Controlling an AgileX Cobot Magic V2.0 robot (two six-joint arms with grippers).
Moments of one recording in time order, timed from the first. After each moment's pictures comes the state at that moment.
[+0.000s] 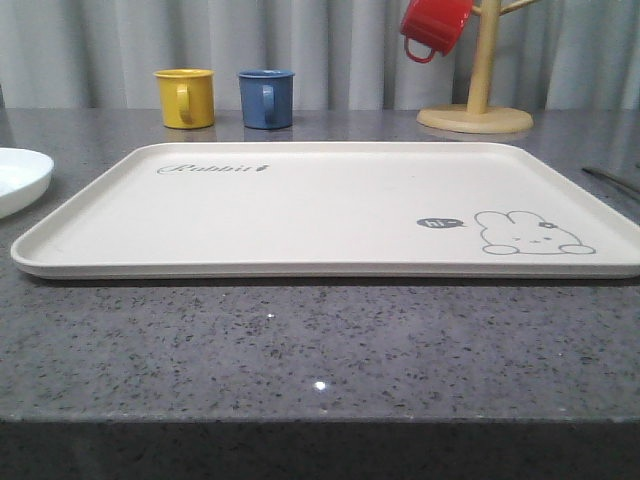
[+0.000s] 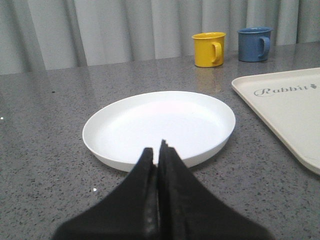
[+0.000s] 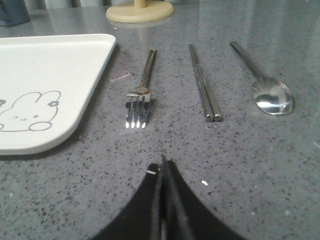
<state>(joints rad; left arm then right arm) -0.05 -0.01 0.01 -0.02 0.12 0.15 -0.02 -0.01 0.03 0.10 0.26 0.03</state>
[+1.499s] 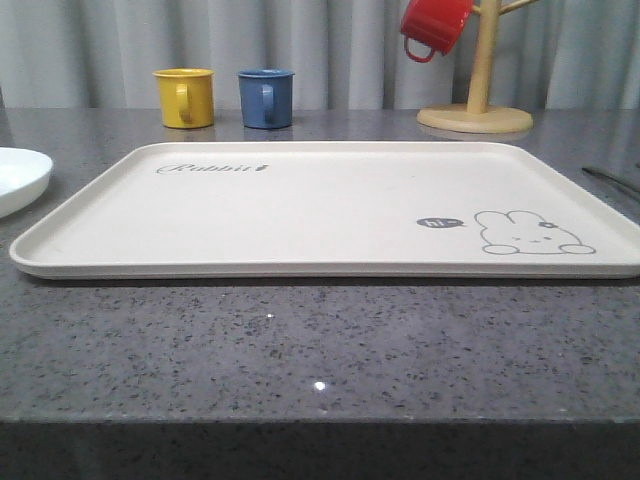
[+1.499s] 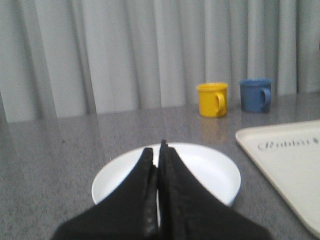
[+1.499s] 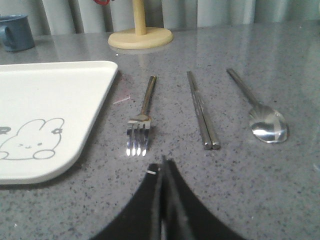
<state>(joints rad) -0.05 -0.01 0.00 -0.02 -0.07 0.15 -0.02 -0.01 0.01 0.10 0.19 0.03</state>
